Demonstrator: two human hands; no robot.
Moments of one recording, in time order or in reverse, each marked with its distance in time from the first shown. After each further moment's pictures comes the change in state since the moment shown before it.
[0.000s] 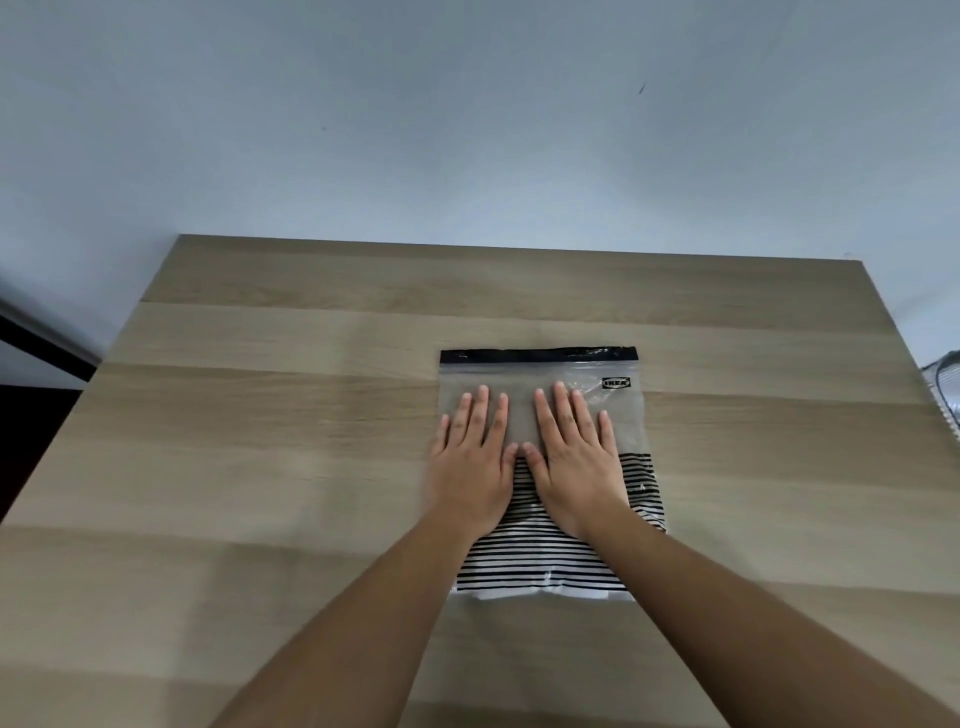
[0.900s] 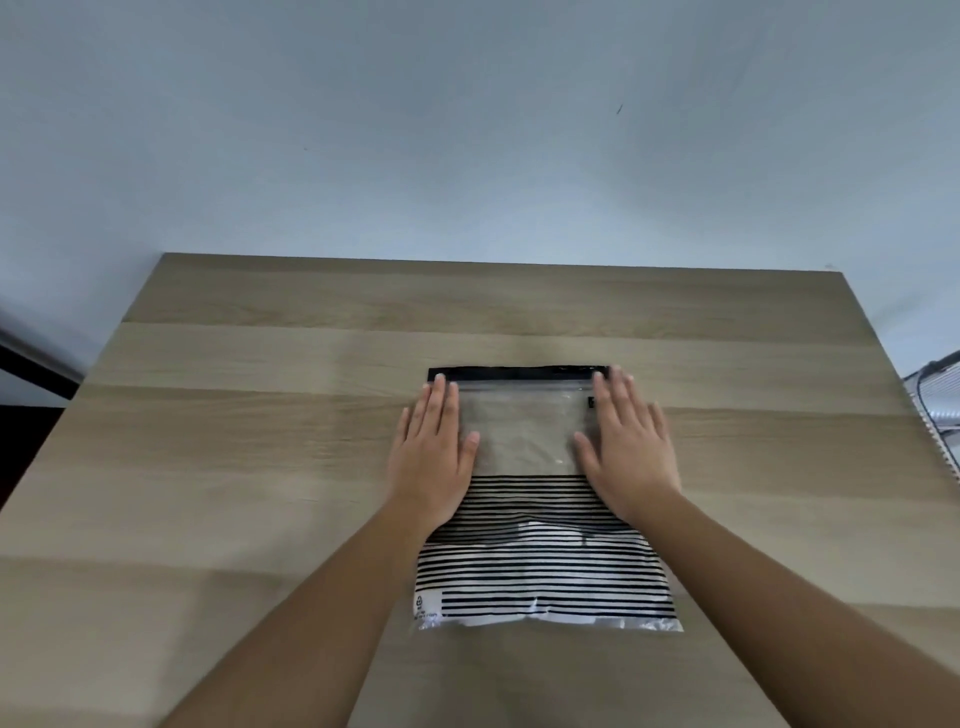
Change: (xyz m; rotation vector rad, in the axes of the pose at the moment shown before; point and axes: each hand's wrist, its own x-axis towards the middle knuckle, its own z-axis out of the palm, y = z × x) left_hand 0.023 -0.027 -0.018 -0.037 0.052 -0.030; right_hand 0.009 0.056 -0.037 -0.045 0.099 0.107
